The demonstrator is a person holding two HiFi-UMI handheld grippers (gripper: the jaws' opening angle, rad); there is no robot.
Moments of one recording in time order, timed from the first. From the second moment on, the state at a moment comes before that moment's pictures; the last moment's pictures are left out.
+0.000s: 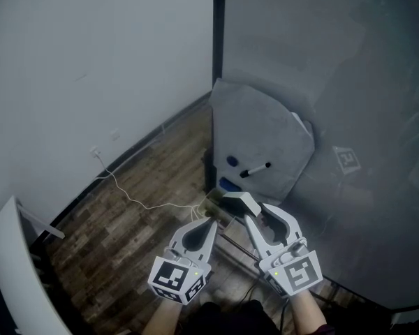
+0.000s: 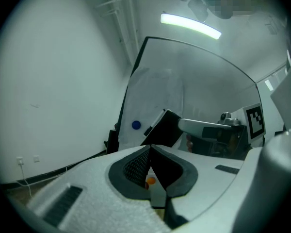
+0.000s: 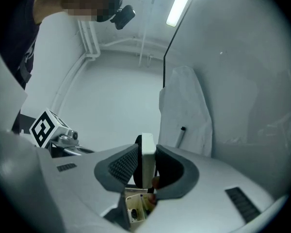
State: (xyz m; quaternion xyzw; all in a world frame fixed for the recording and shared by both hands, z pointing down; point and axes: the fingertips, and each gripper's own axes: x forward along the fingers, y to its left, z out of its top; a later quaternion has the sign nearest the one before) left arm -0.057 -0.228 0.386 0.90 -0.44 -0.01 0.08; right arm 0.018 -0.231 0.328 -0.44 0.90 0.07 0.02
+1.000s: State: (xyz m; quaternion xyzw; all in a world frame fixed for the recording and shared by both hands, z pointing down) left arm -0.060 -0.248 0.471 0.90 -0.43 0.06 0.12; right arm 0.006 -0.277 0.438 -0.47 0.88 0.07 -0.08
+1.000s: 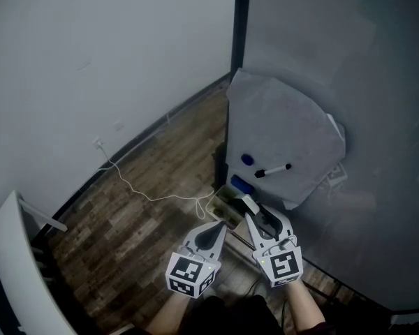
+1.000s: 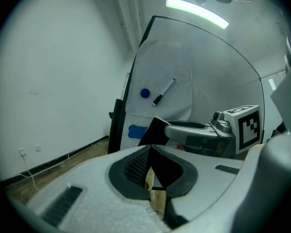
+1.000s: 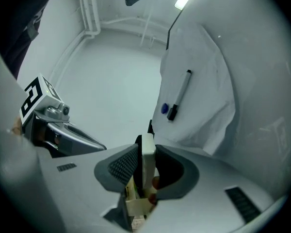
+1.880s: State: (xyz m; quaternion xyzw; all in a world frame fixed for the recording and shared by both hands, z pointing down) left arm -0.063 -0.252 0.484 0.90 -0.42 0.06 0.14; right arm -0.007 -0.305 0.505 -0.48 0.87 0.03 -0.13
